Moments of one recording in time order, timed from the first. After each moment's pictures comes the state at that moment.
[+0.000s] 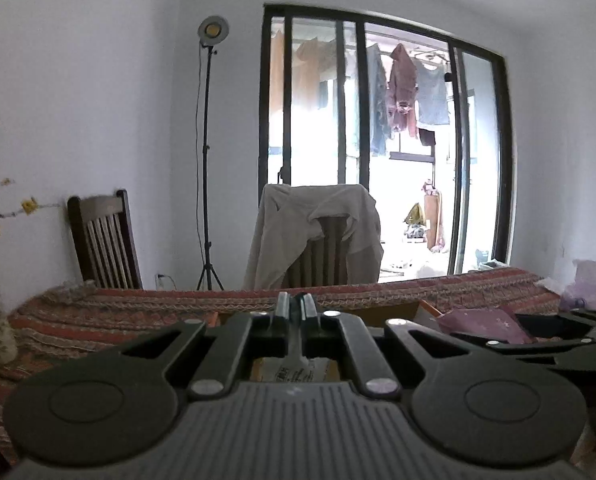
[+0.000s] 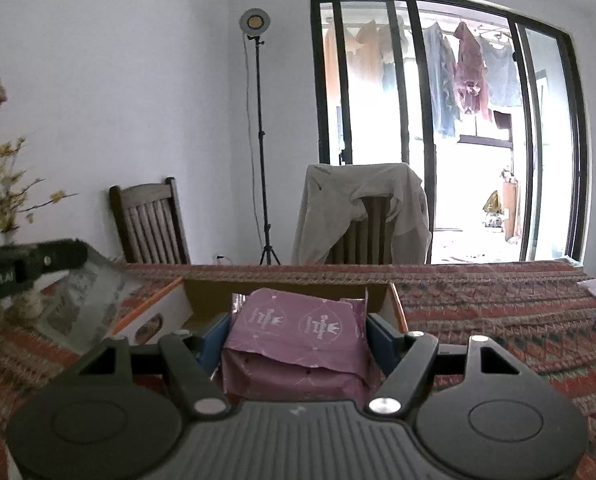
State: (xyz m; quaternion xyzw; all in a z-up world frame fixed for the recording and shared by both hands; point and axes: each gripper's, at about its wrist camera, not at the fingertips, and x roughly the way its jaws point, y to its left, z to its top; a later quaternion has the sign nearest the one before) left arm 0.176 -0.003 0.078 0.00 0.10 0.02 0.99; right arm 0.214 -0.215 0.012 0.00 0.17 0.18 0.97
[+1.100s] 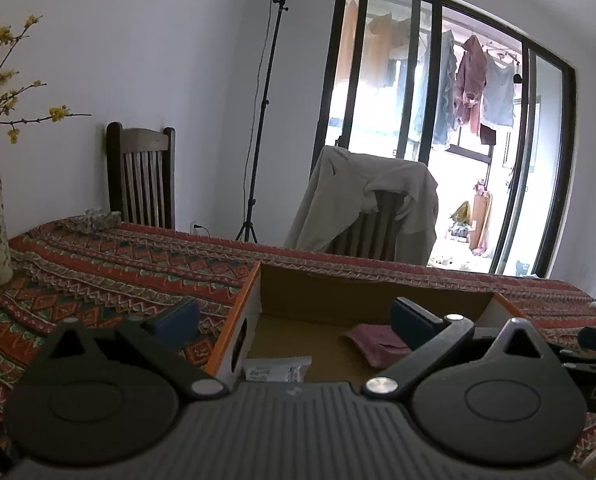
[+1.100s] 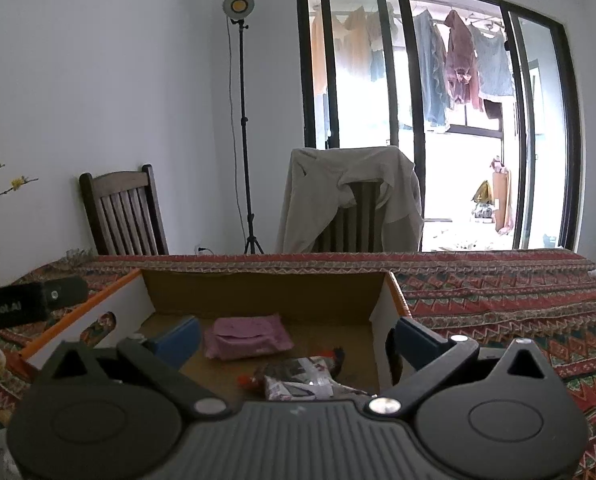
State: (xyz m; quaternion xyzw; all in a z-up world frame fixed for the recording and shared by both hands) left arm 0.234 0.044 0.018 -0.08 0.14 0.10 0.98; right arm 0.267 -0.205 -0.028 0.00 0.17 0.16 0.97
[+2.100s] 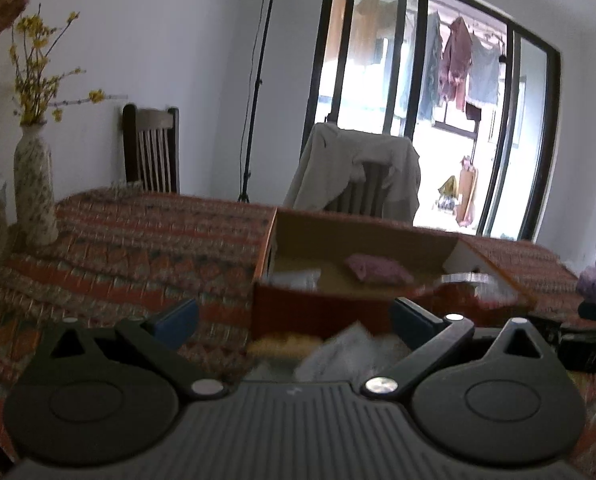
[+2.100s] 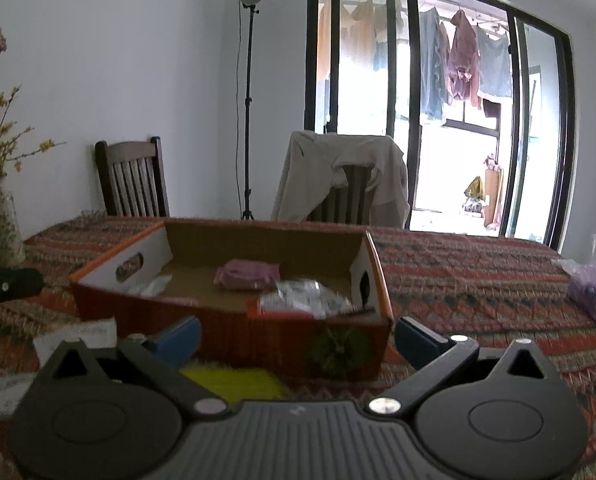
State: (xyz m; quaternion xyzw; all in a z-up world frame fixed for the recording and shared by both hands) left arm 0.108 0.043 0.014 -0.07 0.18 0.07 0.98; right arm 0.163 -0.229 -0.030 -0.04 0.21 0.14 0.97
